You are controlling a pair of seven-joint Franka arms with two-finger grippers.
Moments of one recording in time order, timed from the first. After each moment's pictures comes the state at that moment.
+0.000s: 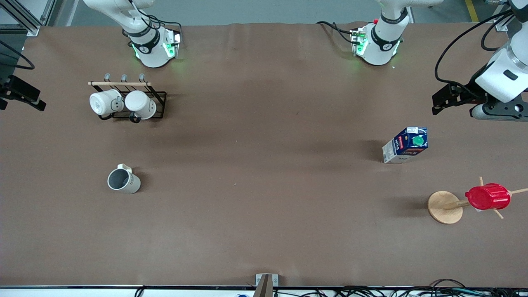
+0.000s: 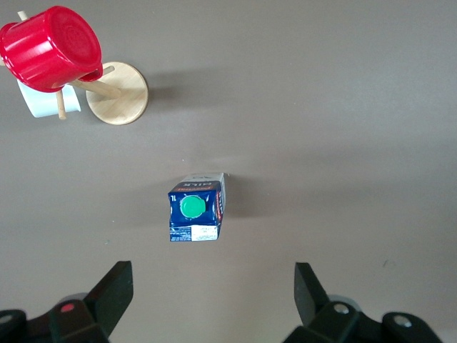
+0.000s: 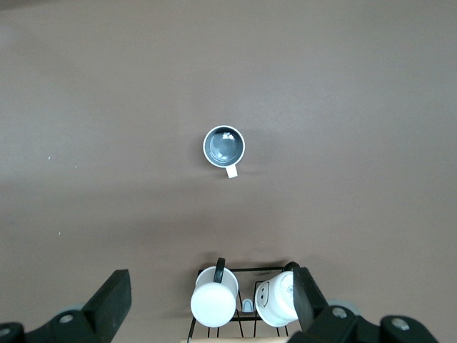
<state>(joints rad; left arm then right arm) -0.06 -0.02 -0.06 -1.63 0.00 1.62 -0.03 0.05 0.03 -0.11 -1.41 0.02 1.47 0.00</state>
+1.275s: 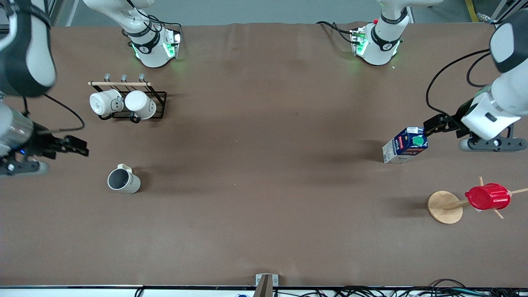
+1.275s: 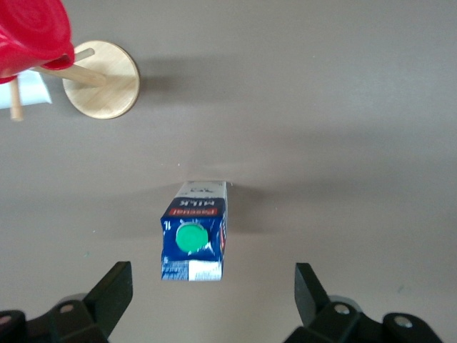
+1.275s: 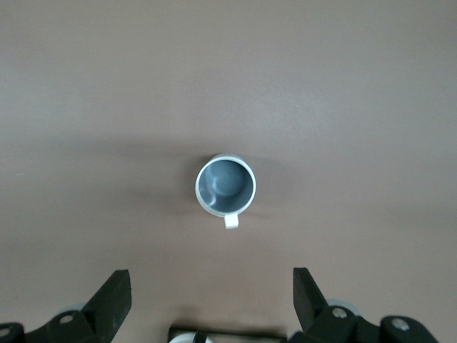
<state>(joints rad) -0.06 0.09 -0.02 -1.73 -0.03 1.79 -0.04 0.06 0.25 -0.11 -1.62 0.02 1.84 -0.14</state>
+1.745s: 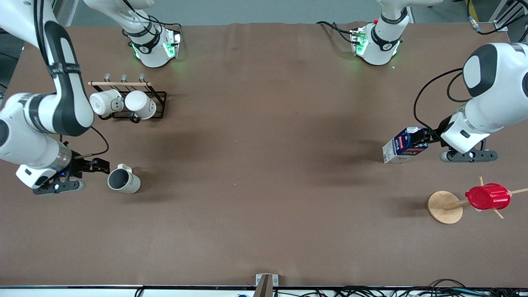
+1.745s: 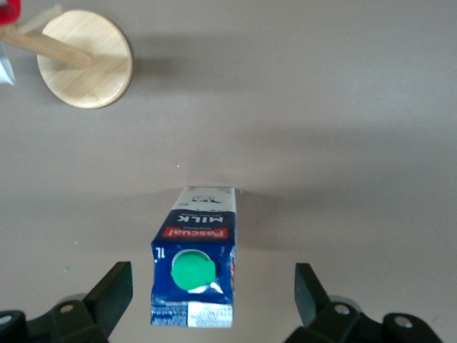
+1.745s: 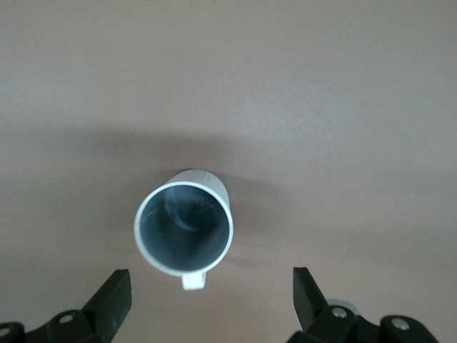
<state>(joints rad) -0.05 0.10 0.01 -1.93 -0.03 1.99 -0.03 0.03 0.37 -0.11 -1.83 0.02 2.19 -0.25</state>
